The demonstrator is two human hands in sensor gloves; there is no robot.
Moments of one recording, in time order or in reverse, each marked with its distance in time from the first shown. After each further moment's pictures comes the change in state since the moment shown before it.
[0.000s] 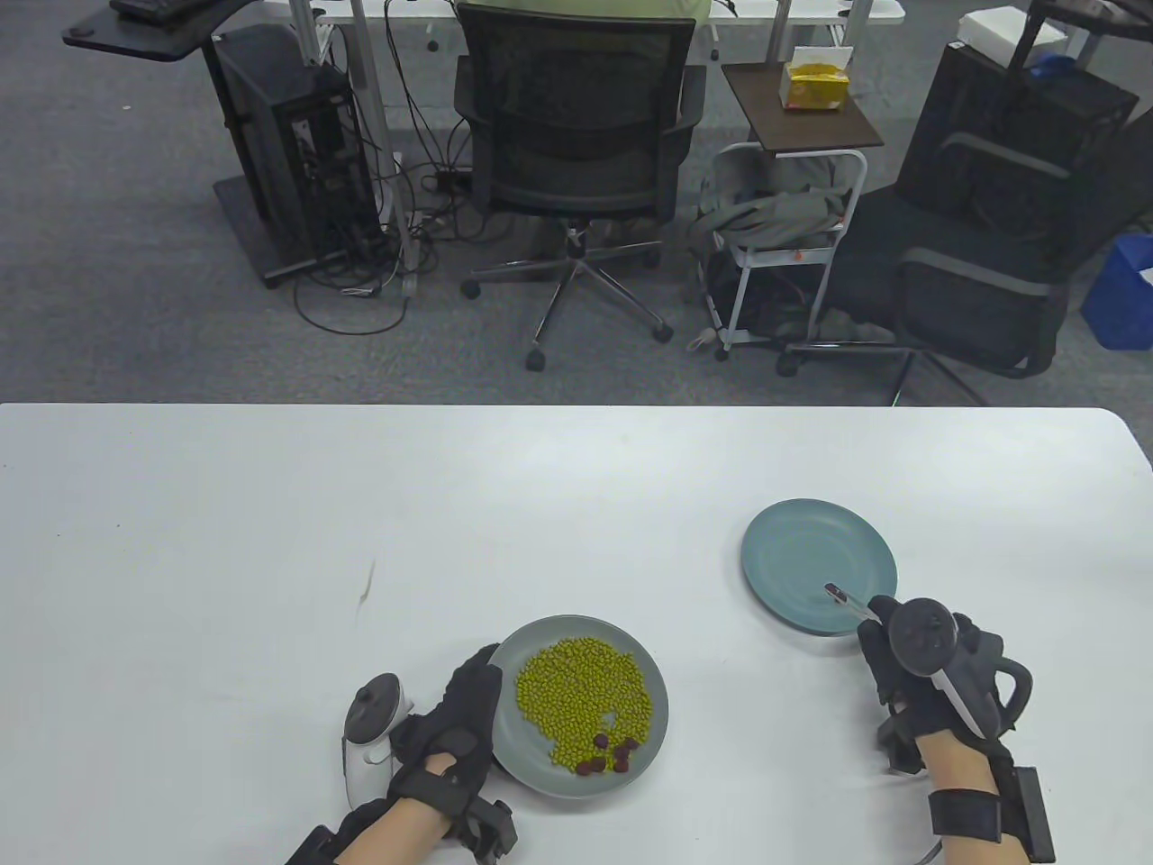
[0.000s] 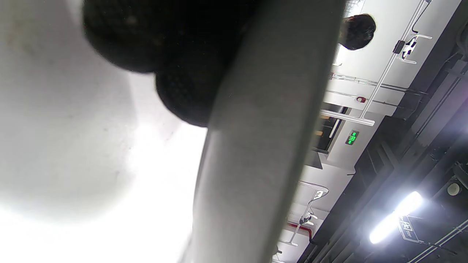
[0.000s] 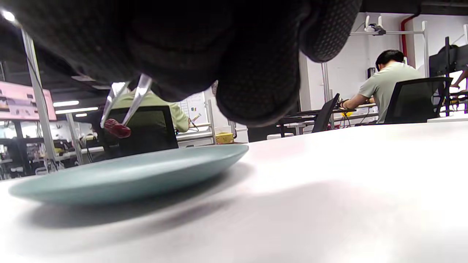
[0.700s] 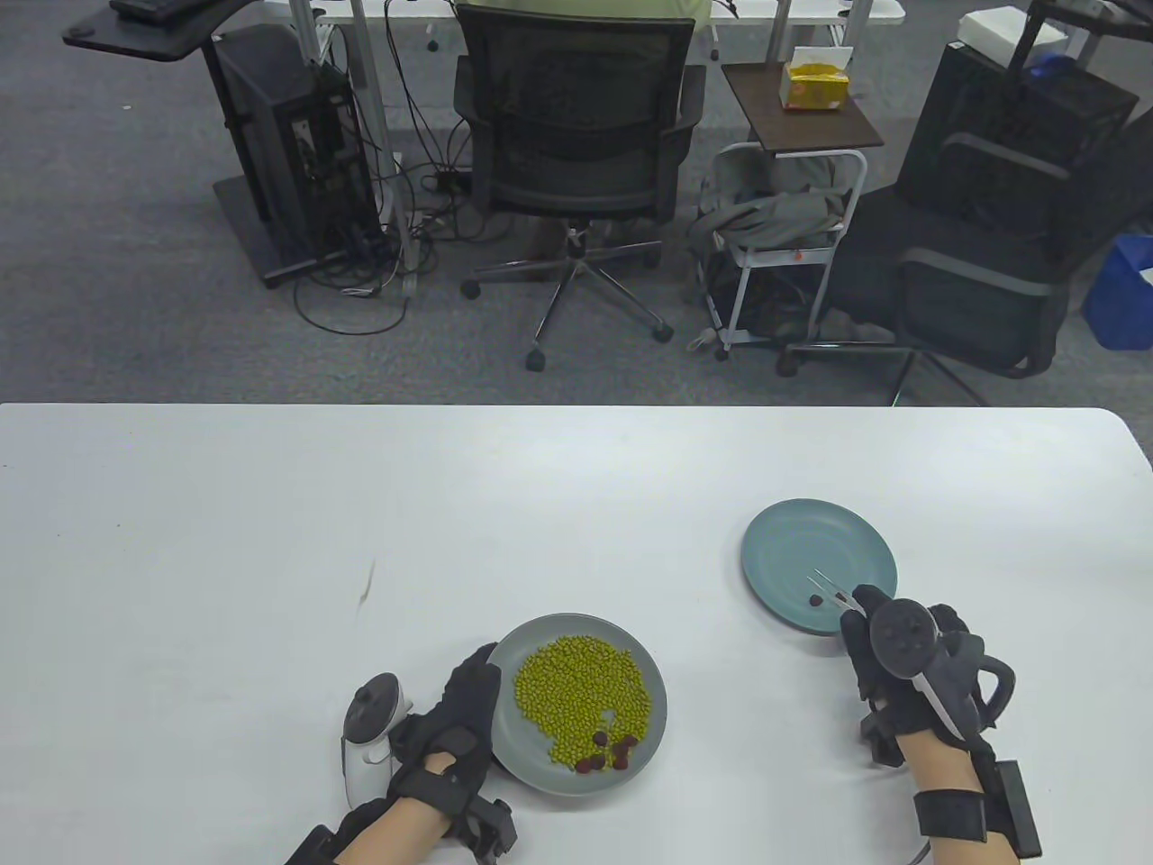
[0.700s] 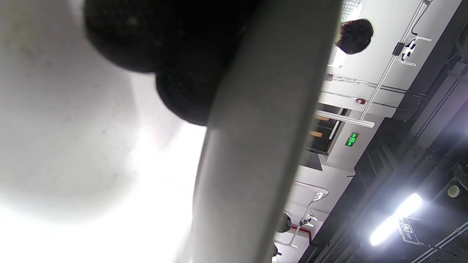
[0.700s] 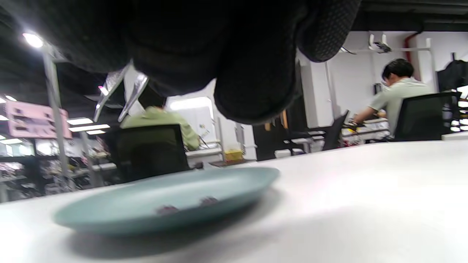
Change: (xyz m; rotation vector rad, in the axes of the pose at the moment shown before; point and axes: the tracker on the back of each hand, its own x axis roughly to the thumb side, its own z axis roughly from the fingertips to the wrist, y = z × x) left_hand 0.000 0.001 0.000 0.011 -0.001 0.002; right_hand 0.024 -0.019 0.012 -0.108 -0.050 -0.056
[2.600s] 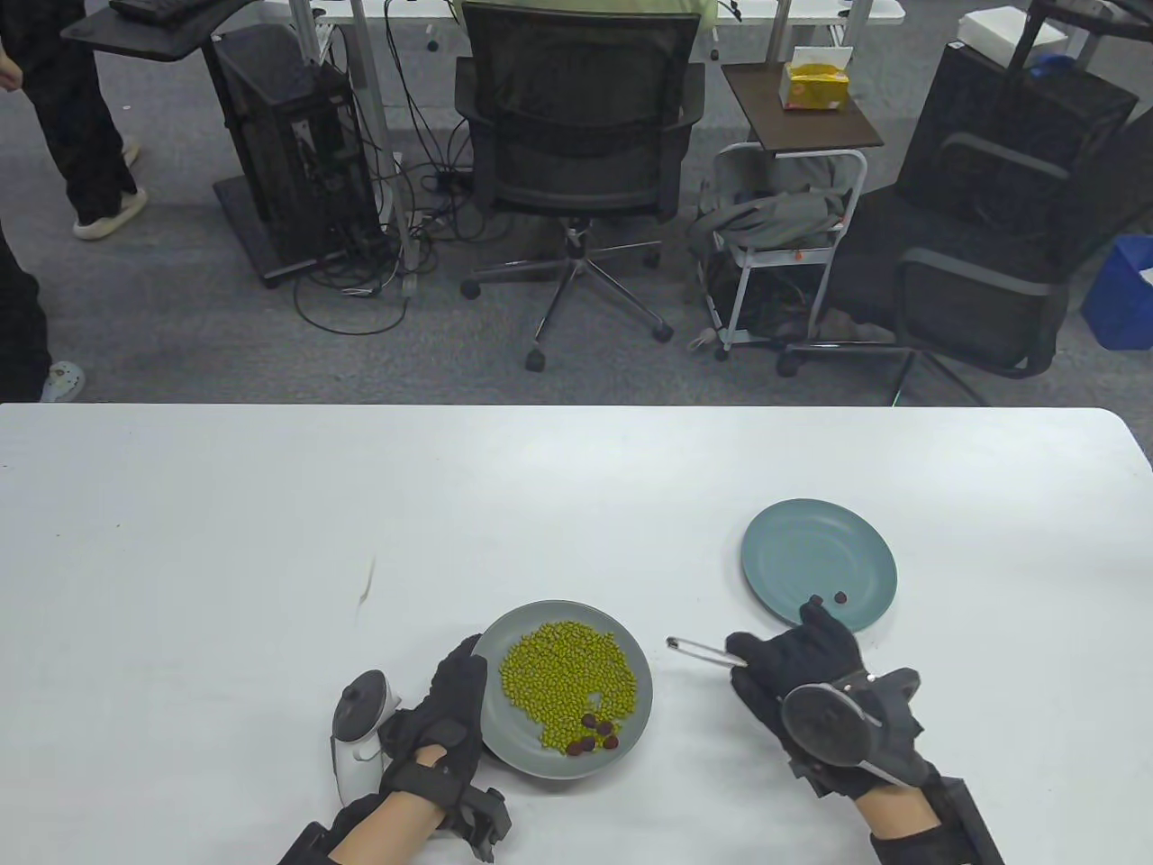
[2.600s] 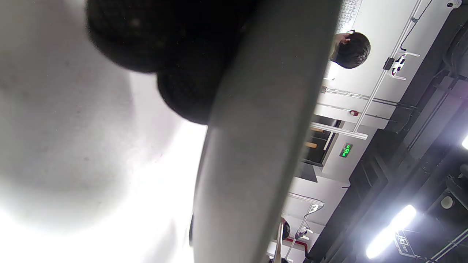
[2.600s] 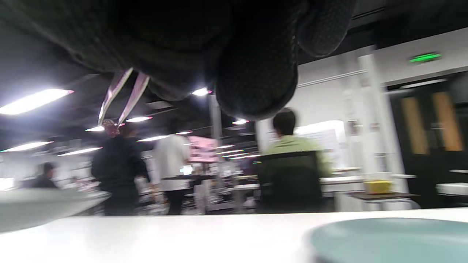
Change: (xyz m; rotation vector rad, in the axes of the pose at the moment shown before) left_hand 0.002 0.011 -0.002 0.046 -0.021 0.010; right_hand 0.061 -0.037 0.042 -0.061 -0.406 -0.147
